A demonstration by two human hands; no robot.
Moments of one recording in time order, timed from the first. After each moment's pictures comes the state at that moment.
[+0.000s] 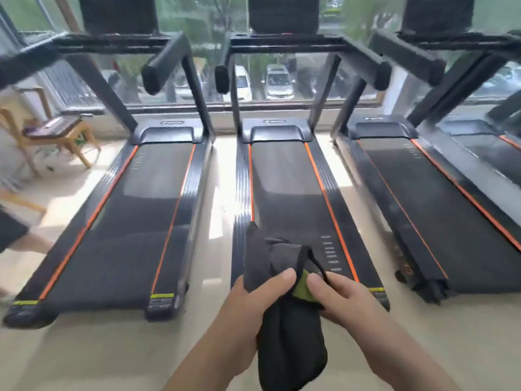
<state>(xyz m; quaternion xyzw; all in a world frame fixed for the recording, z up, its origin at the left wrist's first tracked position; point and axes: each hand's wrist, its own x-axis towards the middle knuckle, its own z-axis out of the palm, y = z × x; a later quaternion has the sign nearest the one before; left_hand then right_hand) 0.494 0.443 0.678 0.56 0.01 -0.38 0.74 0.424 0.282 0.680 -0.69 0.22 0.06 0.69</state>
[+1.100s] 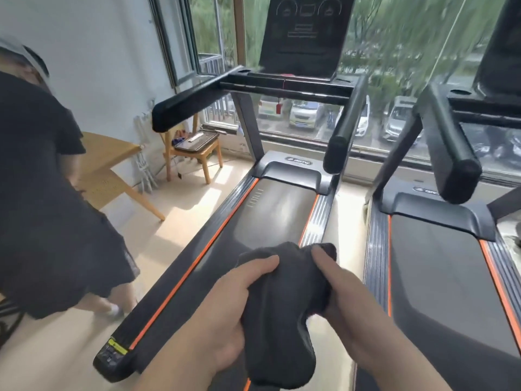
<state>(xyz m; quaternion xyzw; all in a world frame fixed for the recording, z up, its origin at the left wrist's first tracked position) 1.085 0.734 0.749 0.51 0.21 -0.18 0.81 1.106 0.564 0.724 -0.59 0.10 0.21 0.78</state>
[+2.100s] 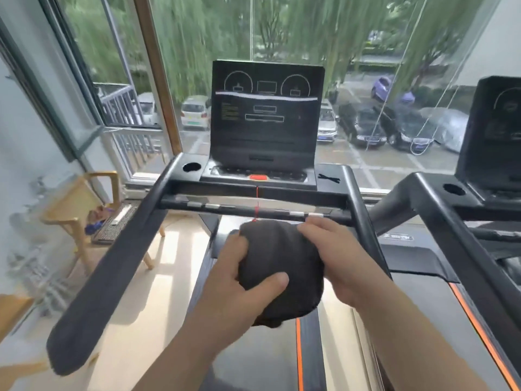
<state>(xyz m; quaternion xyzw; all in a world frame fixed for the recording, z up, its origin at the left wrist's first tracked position) 1.768 0.870 0.971 0.72 -0.12 -0.10 0.68 1.781 0.674 0.984 -0.71 0.21 0.01 0.68</state>
